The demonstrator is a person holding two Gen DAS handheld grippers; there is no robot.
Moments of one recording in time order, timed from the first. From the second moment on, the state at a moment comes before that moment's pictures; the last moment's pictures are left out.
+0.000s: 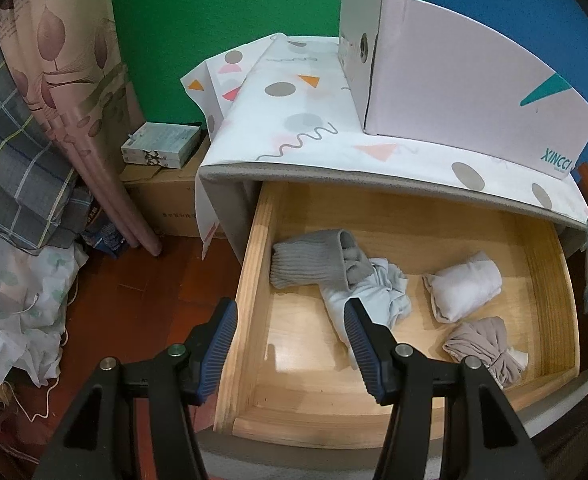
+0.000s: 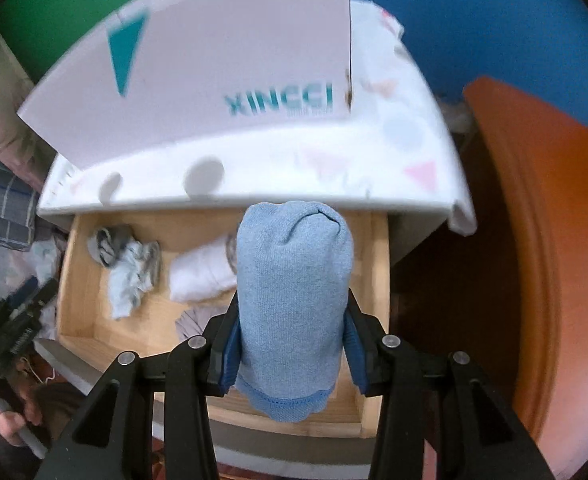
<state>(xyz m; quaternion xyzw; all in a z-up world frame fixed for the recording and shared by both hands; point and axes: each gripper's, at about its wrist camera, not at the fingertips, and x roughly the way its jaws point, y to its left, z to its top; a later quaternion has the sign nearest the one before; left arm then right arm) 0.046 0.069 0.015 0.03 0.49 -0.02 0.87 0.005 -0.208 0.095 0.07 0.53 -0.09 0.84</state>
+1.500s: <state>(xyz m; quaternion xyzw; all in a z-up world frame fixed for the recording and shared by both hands) 0.044 0.081 0.019 0.01 0.47 -0.02 0.88 0.178 -0.182 0.190 0.03 0.49 -0.10 0.87</state>
